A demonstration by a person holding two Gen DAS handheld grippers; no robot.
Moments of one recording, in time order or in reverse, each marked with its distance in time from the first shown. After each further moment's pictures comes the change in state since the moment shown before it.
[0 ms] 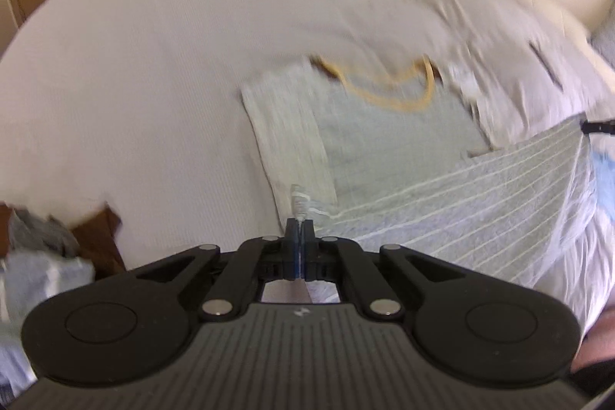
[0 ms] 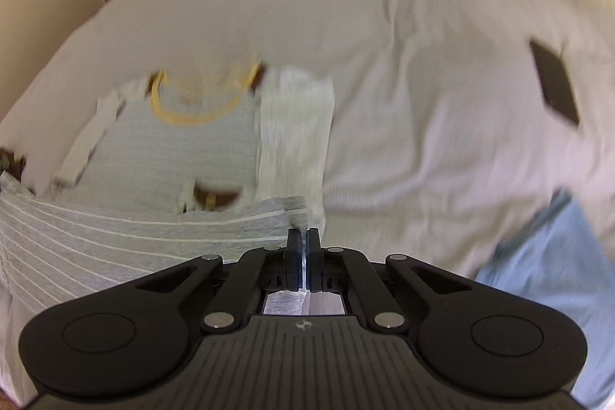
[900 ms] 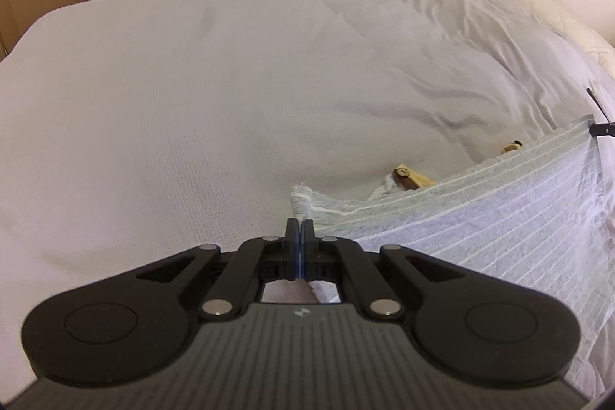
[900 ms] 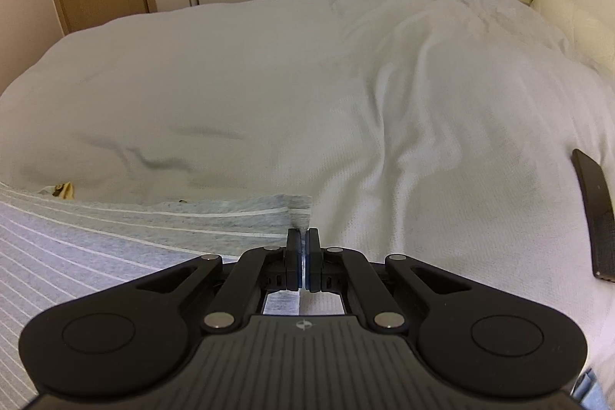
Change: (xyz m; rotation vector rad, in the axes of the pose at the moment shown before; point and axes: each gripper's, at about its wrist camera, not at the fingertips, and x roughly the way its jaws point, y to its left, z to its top) left arm 0.182 0.075 0.138 0.057 -0.035 0.004; right arm 0.165 -0.029 0.155 -0.006 -0.085 -0.099
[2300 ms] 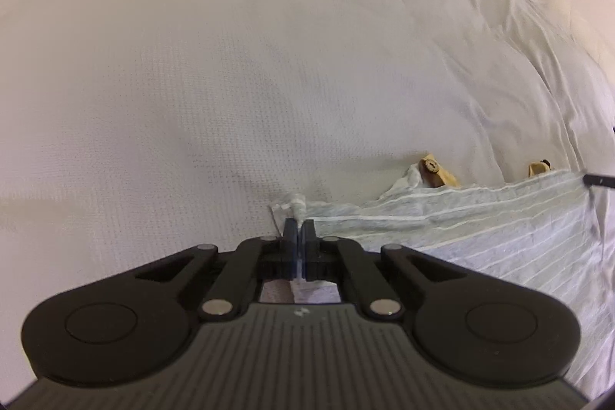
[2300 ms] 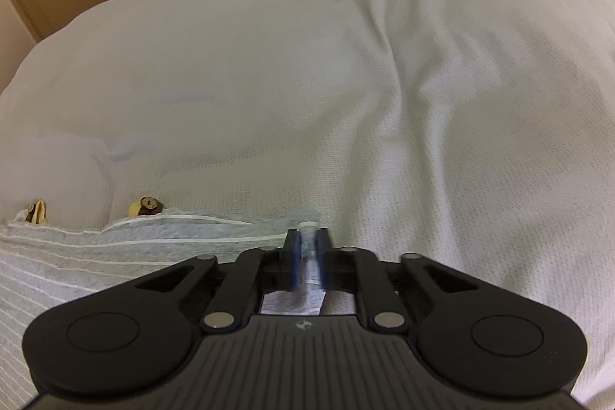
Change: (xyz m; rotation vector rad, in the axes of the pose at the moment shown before) left arm 0.055 0.004 0.006 -0.157 0.101 -0.027; right arm 0.090 -0.018 0.002 0.139 0.151 0.050
